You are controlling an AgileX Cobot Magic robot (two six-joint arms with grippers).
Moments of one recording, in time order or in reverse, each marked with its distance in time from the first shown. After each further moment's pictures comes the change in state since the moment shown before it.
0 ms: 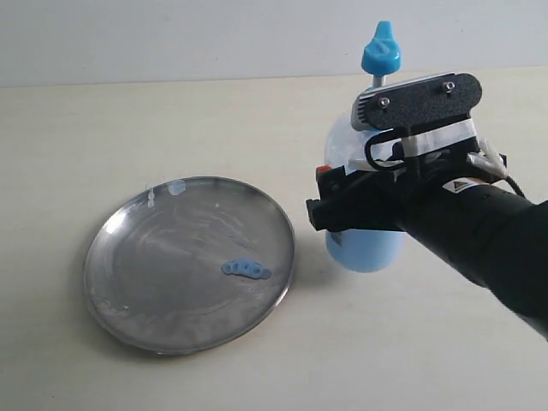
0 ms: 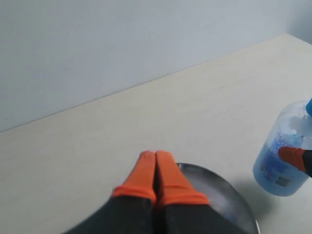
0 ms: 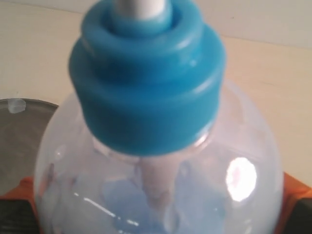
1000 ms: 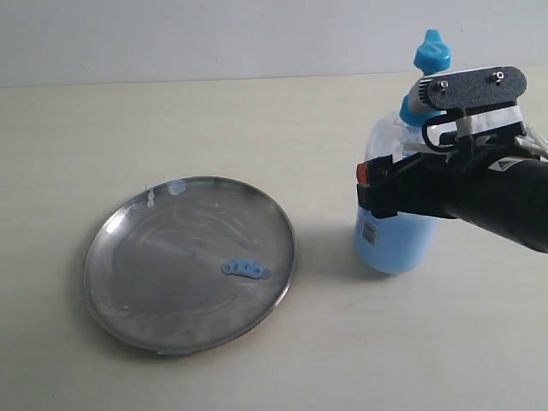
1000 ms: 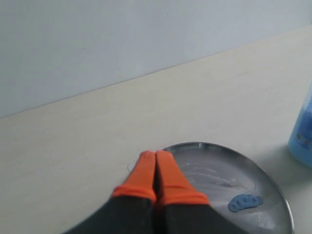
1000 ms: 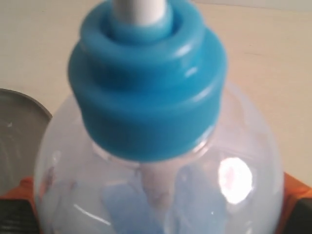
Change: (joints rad) left arm 0.000 -0.194 0.371 0.035 -0.234 -0.002; right arm -0.310 -0.024 0.042 -0.348 0.259 0.240
